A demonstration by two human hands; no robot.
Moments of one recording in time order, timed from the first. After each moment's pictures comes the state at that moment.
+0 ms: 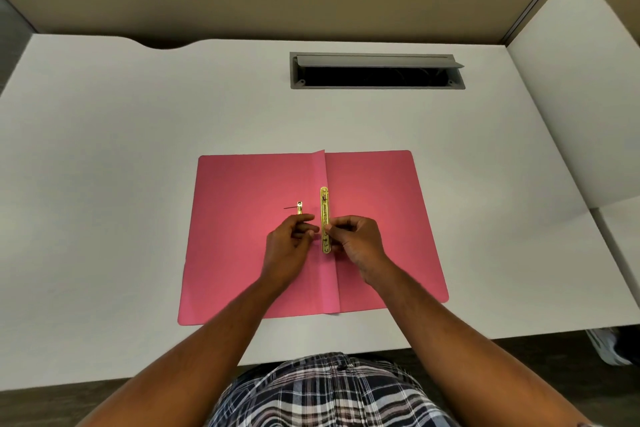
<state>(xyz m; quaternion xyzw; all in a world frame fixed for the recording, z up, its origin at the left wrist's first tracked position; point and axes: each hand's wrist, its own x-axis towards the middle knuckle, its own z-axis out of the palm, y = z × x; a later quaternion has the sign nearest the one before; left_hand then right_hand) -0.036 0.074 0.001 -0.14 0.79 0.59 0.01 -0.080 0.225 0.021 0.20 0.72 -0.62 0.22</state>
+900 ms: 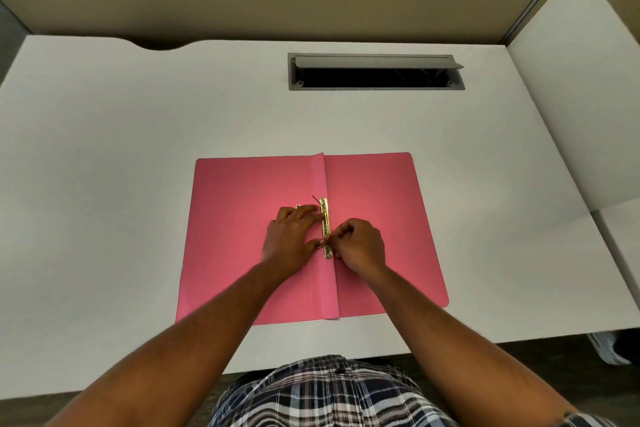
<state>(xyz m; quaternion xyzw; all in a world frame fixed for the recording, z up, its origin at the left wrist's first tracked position) -0.071 0.064 -0.010 0.04 0.97 0.25 0.07 -0.089 0.230 0.004 0.11 0.89 -0.40 0.19</state>
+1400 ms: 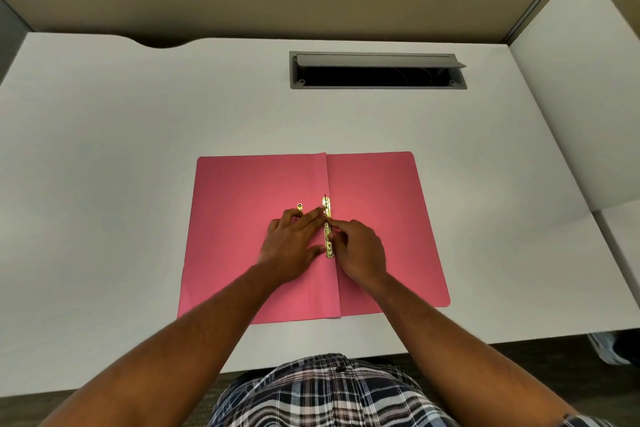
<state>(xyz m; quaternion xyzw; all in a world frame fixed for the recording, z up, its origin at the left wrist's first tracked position) -0.061 0.060 -0.010 0.11 0.98 0.15 0.09 -0.077 0.234 -0.002 -0.07 0.94 -0.31 0.11</state>
